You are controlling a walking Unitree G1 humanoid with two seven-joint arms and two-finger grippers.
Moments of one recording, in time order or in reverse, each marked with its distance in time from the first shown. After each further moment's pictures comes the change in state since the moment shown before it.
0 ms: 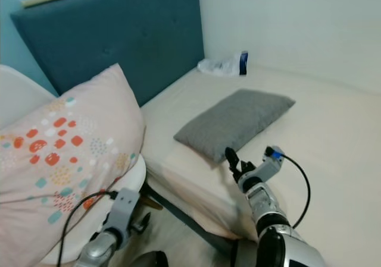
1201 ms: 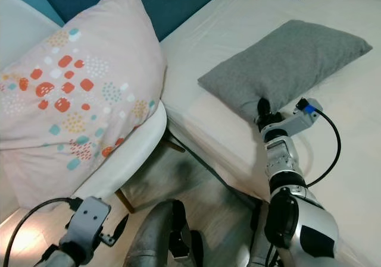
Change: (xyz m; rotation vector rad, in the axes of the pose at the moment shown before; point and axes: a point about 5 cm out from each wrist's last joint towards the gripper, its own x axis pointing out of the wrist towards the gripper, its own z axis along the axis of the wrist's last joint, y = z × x) left arm -0.077 0.016 0.052 0.139 -0.153 -0.011; right arm 0.021 0.046 0.109 -0.113 -0.360 0.055
